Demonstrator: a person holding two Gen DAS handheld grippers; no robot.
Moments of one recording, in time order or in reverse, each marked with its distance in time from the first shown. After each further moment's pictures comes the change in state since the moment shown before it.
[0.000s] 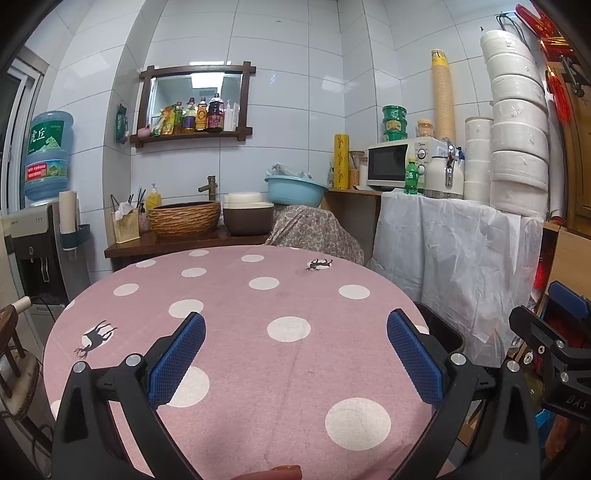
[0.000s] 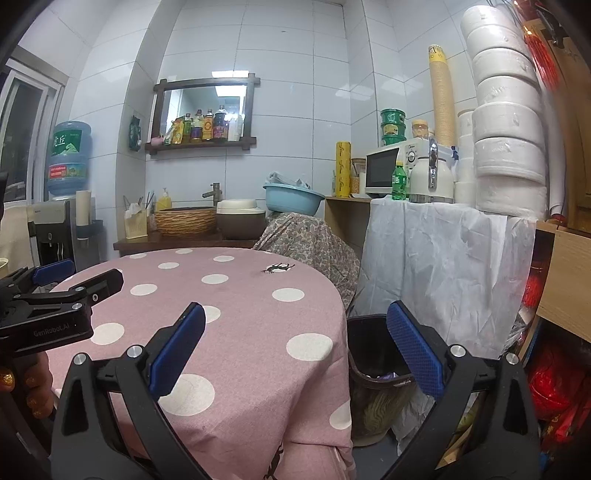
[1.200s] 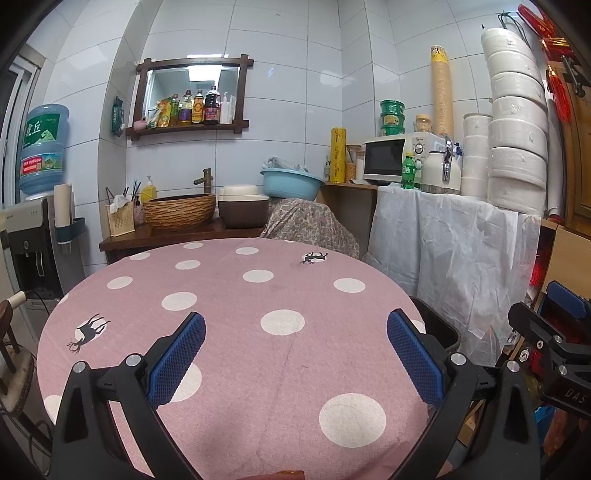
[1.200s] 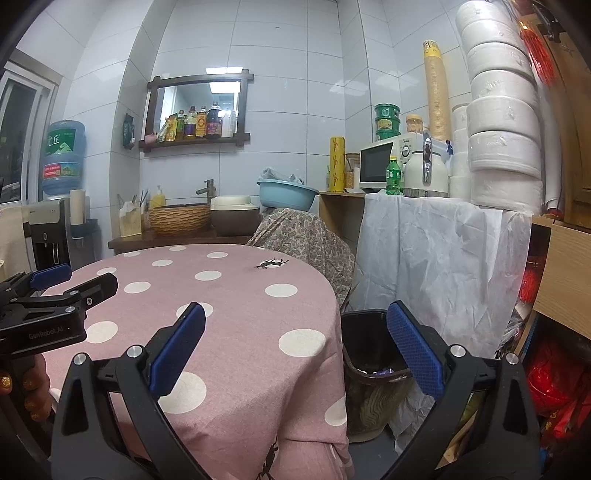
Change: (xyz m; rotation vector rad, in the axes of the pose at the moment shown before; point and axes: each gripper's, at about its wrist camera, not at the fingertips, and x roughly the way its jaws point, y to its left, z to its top) left arm 0.004 -0.008 -0.006 -0.006 0.022 -0.014; right arm 0.006 -0.012 -0.001 0.011 0.017 -0.009
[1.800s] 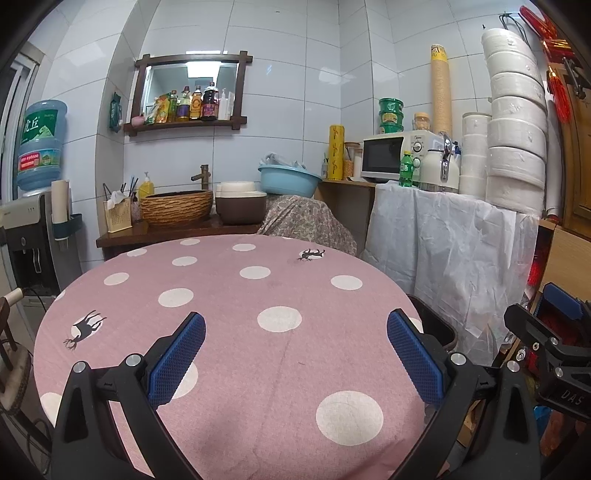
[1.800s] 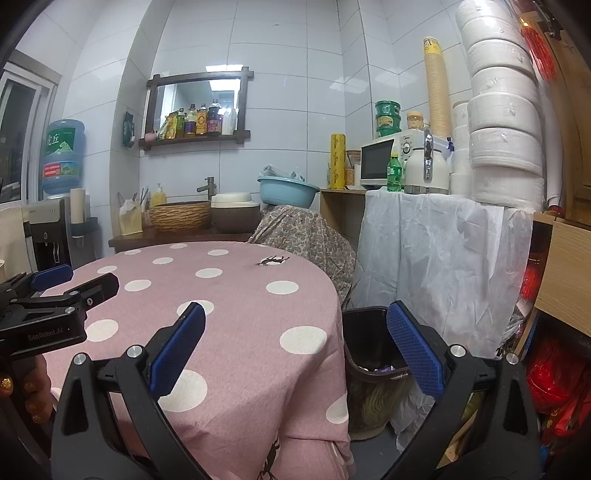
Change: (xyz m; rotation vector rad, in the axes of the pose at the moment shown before) left arm 0.000 -0.001 -0.003 -0.012 0.015 -0.018; right arm 0.003 -0.007 -0.004 0.001 0.011 0.005
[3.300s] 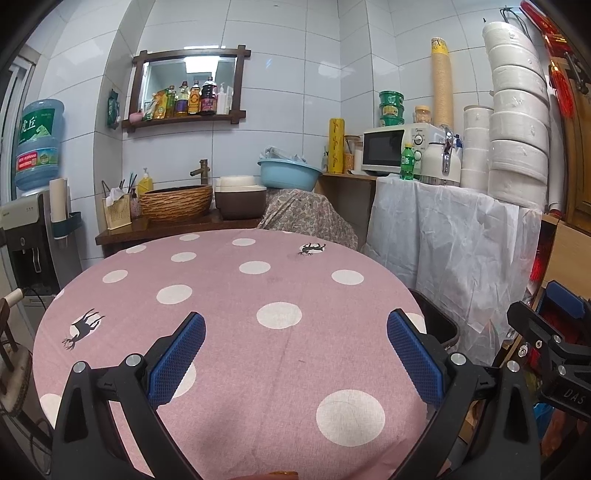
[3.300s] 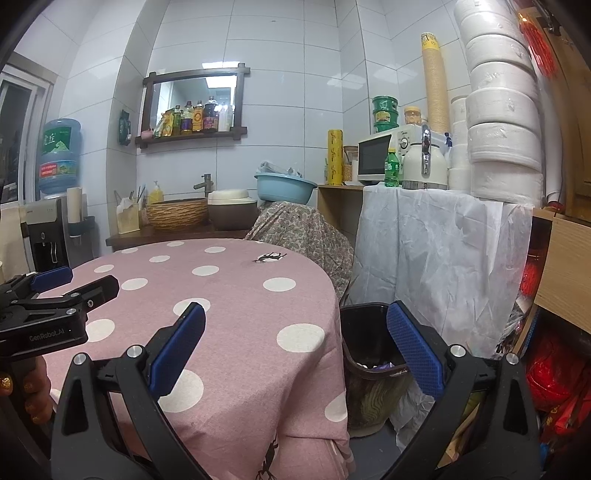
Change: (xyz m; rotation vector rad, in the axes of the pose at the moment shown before) left arm 0.006 0.003 0.005 0.010 0.026 0.011; right arm 0.004 0.003 0.000 0.007 0.018 -0.012
